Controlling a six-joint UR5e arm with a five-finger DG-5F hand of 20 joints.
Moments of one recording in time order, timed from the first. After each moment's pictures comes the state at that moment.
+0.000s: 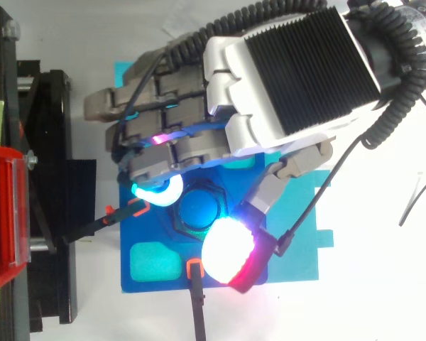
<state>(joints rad) -0.05 -2.28 -1.16 -2.63 -2.01 -1.29</state>
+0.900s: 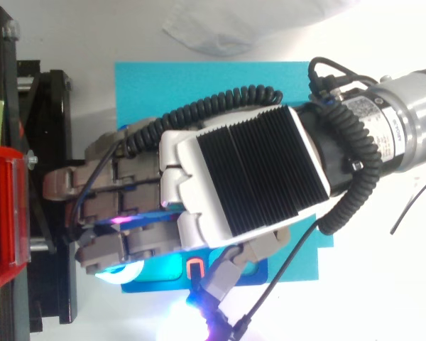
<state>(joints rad) 0.06 -2.32 -1.14 -2.63 -1.87 -1.30</state>
